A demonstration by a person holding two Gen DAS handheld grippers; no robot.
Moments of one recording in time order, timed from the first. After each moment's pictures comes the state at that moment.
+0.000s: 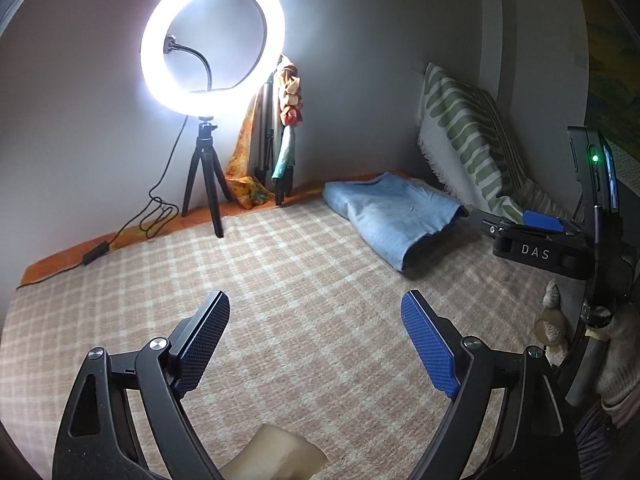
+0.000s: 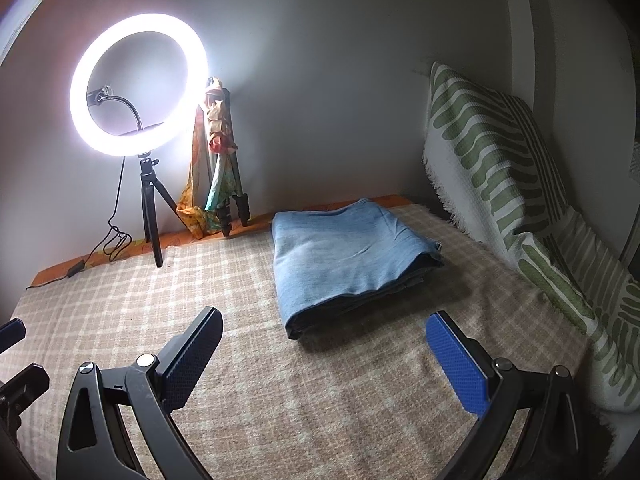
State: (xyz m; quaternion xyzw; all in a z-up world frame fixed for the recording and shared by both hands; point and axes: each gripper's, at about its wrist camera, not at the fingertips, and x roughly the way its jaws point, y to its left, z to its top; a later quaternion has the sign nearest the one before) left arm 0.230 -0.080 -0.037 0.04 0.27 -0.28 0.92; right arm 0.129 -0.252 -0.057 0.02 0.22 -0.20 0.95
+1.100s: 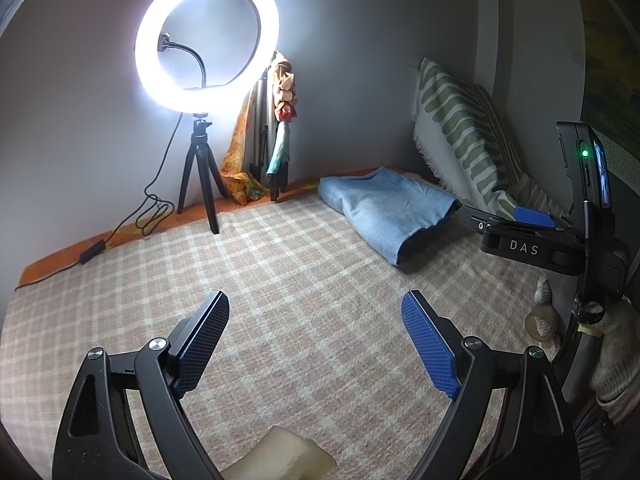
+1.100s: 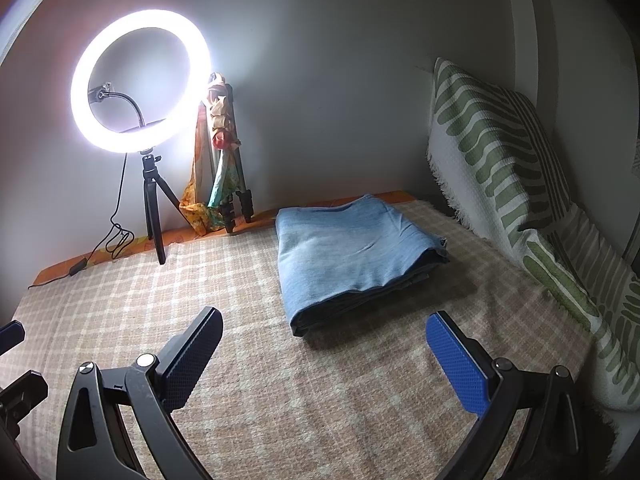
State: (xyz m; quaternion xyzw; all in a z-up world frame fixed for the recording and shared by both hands) left arm 0.225 -0.082 -0.036 0.04 0.28 -0.29 0.92; right arm 0.131 -0.250 -0.059 0.02 0.23 -0.20 0.95
